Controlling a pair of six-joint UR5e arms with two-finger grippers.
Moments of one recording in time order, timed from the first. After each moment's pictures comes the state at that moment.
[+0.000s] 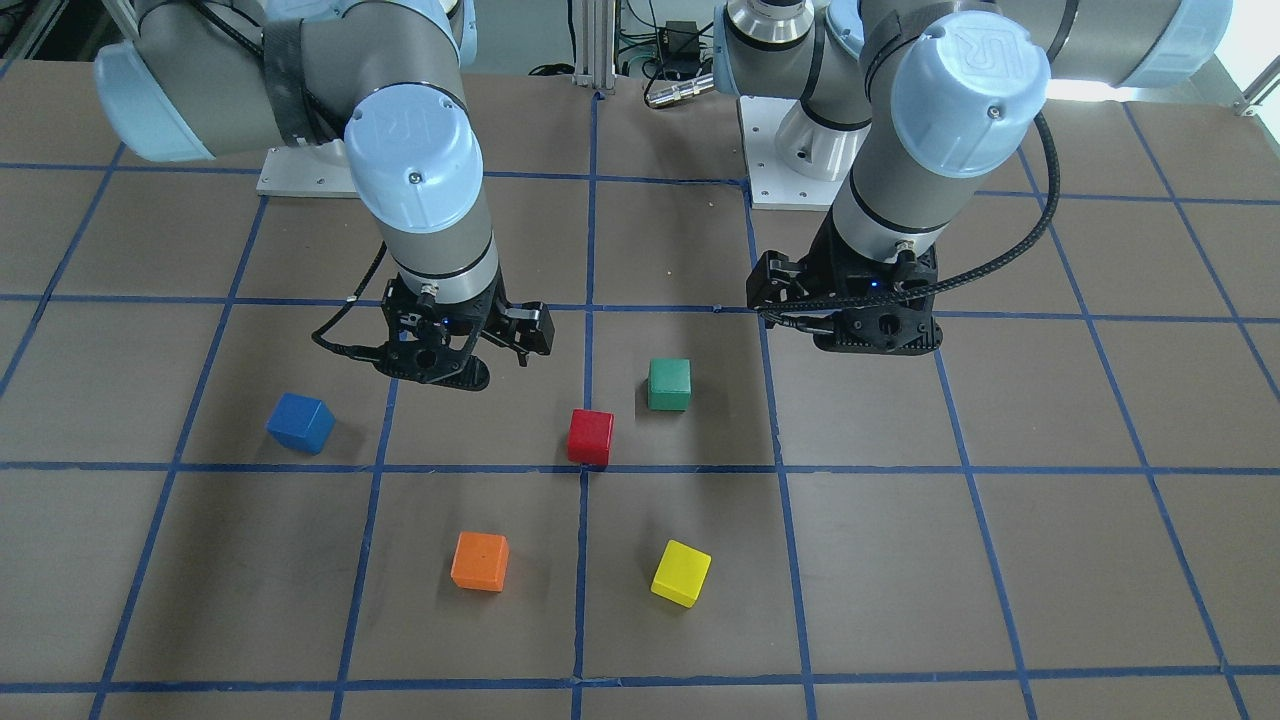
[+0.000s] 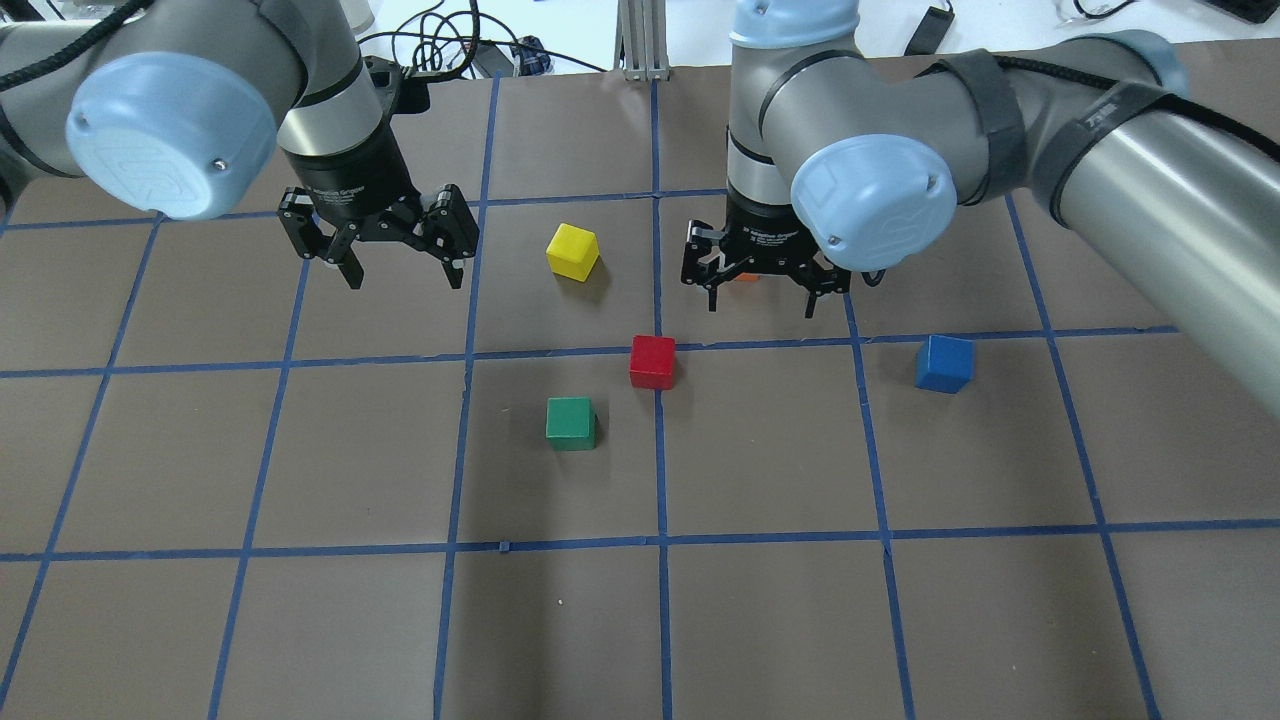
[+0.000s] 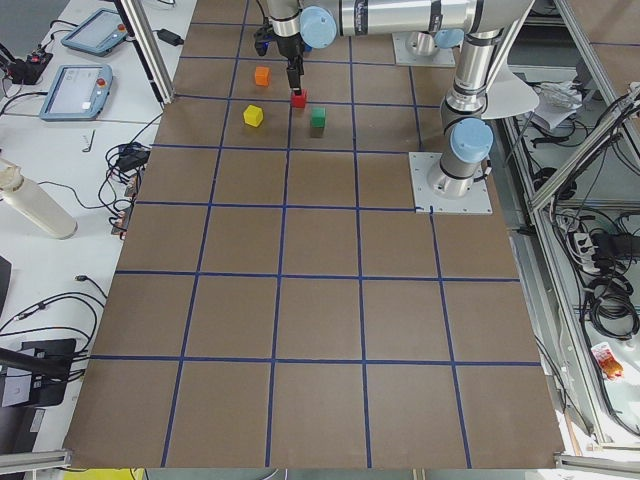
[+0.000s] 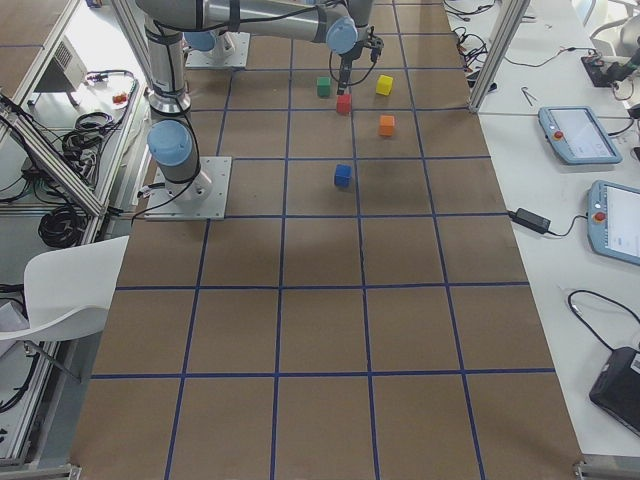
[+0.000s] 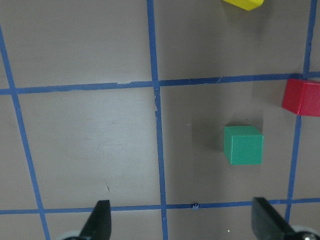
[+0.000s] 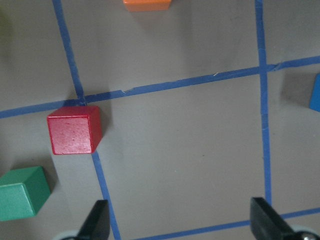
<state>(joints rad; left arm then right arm) -1.63 -1.72 -1.56 -1.58 1.59 -0.02 1.82 -1.30 1.61 -1.78 -1.55 0.42</state>
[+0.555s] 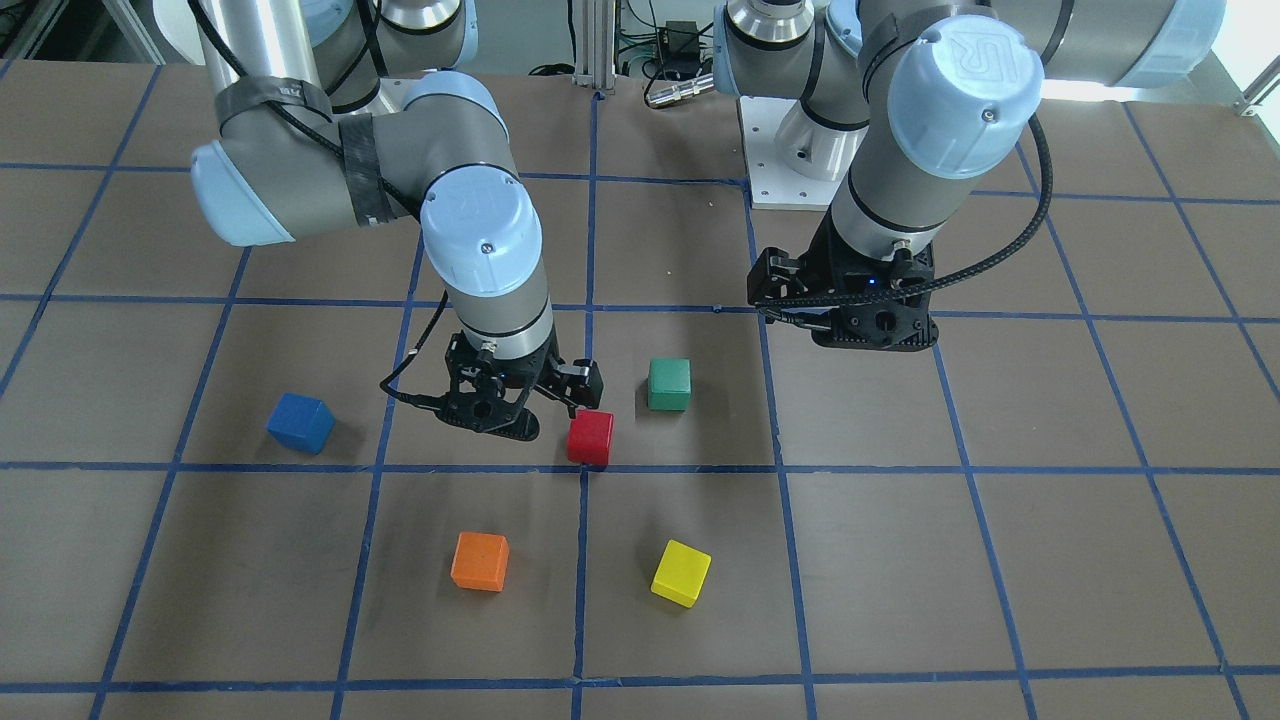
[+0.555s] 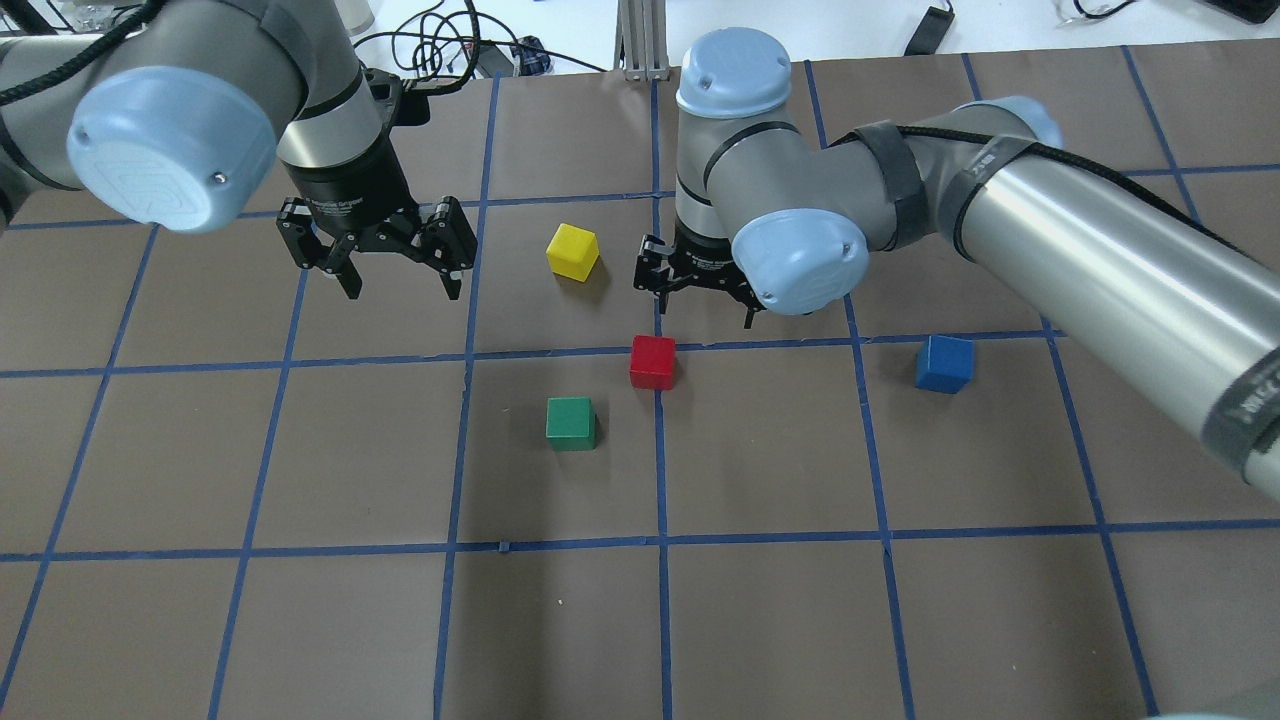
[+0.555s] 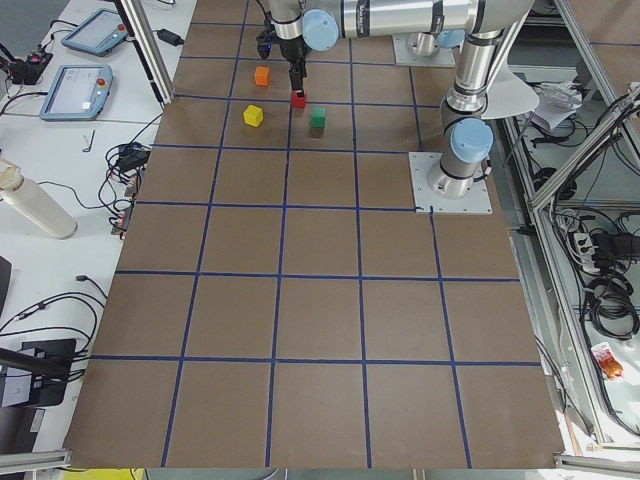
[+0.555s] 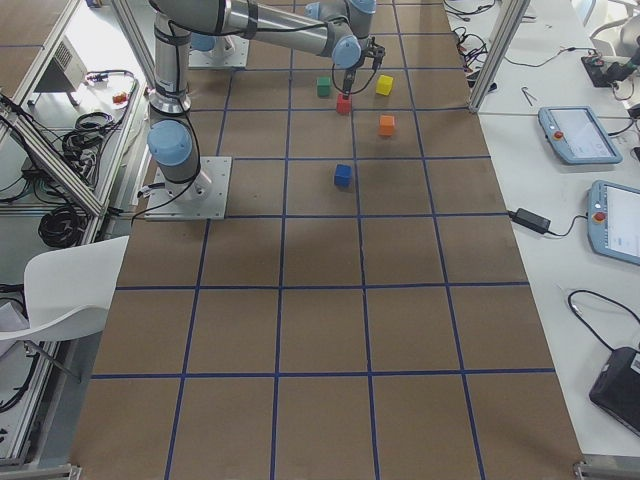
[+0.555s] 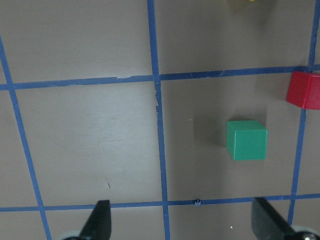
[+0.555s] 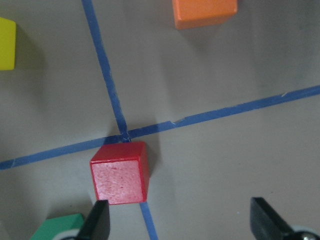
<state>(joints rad) -1.62 -1.71 -1.58 -1.58 1.59 0.00 1.88 -1.19 1.63 -1.99 -1.52 0.55</state>
